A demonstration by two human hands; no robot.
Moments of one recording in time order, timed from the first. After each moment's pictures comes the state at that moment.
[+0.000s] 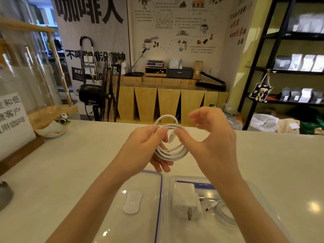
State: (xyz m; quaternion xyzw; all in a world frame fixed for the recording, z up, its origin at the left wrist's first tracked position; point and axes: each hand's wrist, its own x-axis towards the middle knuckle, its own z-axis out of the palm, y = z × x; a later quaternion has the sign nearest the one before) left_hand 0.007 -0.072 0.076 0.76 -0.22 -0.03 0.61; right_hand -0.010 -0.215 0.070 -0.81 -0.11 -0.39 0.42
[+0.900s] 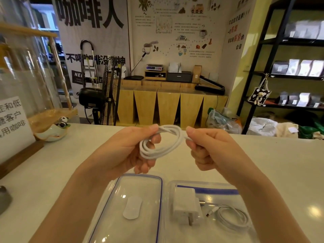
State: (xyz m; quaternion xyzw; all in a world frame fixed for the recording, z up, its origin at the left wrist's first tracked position) left_hand 0.012 -0.043 0.093 0.61 -0.25 -0.24 0.71; right_hand -0.018 -0.236 0.092 -0.74 -0.15 0.04 0.65
